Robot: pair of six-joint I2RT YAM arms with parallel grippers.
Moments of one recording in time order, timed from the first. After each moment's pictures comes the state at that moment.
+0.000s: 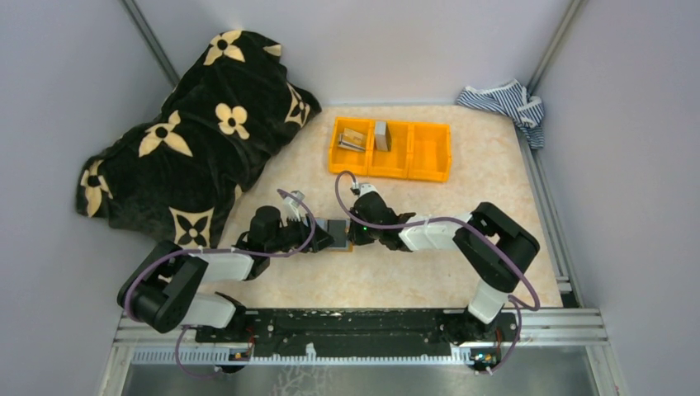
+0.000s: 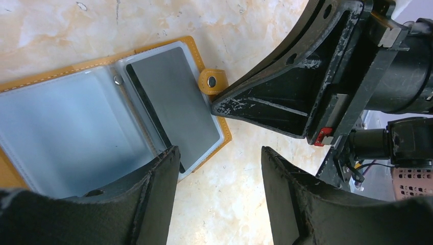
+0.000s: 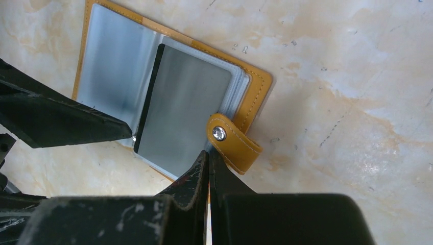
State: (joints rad) left arm -0.52 1.37 0.26 0.69 0.46 -0.63; right arm 0.87 1.69 0.80 0.12 0.01 0.60
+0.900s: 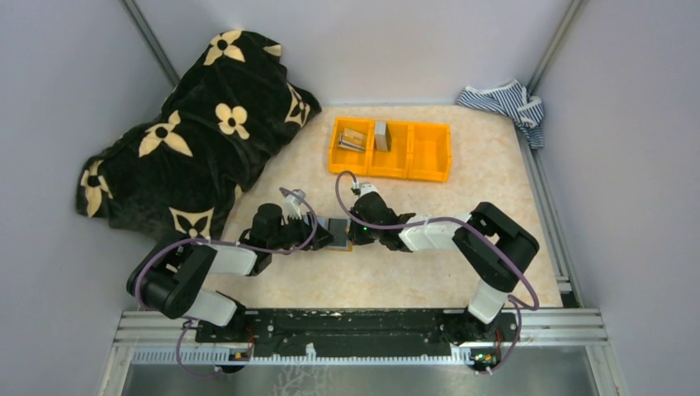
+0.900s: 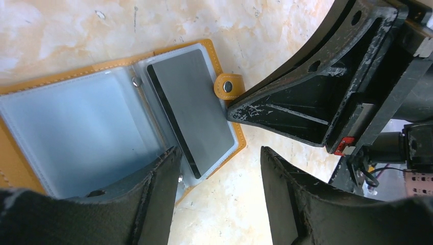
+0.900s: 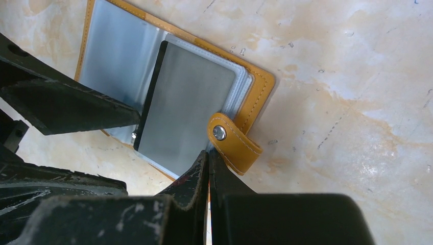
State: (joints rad) left arm -0.49 1.47 0.28 0.74 0.47 -0.61; right arm 0.87 1.69 0.79 0.14 0.02 0.61
